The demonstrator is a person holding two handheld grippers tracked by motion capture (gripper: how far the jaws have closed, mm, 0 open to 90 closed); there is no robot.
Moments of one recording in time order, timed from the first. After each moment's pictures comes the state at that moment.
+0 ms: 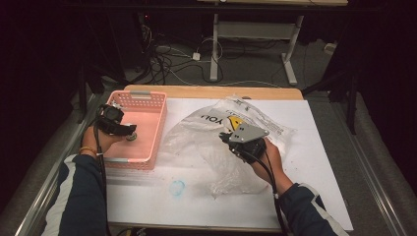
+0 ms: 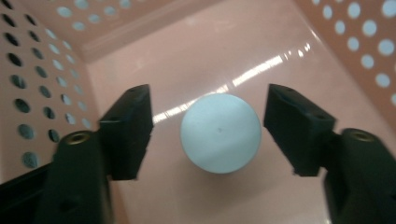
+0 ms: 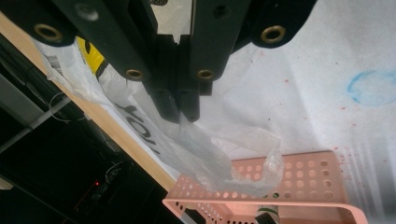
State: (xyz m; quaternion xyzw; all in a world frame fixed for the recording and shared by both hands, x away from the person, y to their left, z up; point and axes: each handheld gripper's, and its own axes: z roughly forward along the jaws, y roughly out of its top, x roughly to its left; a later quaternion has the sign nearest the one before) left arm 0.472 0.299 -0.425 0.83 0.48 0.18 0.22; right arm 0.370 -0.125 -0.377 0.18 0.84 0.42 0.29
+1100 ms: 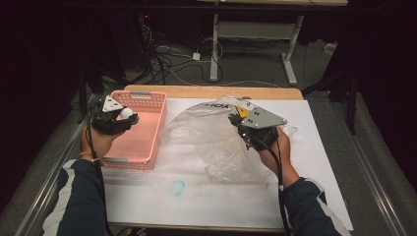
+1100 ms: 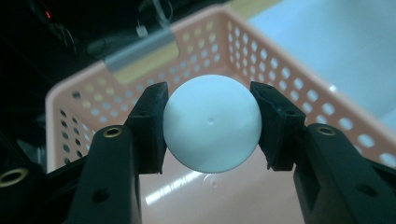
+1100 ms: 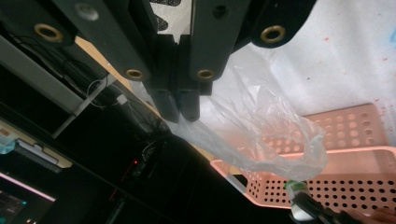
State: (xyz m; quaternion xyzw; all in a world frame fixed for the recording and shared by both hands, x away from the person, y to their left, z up) left arm 0.428 0.287 -0.386 0.79 0.40 0.31 0.35; right arm 0.376 -0.140 -0.337 0.20 0.80 0.46 0.34
